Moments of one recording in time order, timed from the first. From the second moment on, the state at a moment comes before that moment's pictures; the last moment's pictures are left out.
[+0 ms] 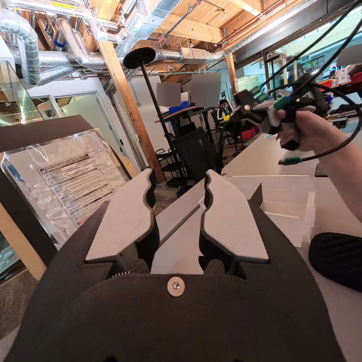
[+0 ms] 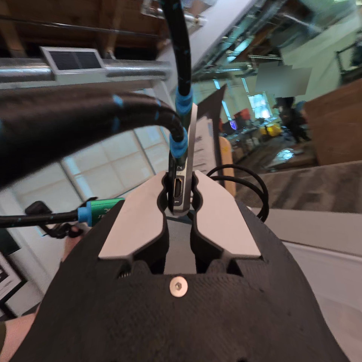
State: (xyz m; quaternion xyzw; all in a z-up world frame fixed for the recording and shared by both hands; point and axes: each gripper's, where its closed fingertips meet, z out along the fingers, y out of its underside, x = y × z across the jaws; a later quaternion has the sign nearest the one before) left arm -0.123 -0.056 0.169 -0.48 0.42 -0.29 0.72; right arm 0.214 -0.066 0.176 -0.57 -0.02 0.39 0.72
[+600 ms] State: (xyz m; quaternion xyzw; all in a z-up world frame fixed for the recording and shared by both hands) left arm -0.073 -0.065 0.113 -0.53 0.50 -0.34 0.60; right arm 0.195 0.022 -0.011 -0.87 0.00 0.28 0.41
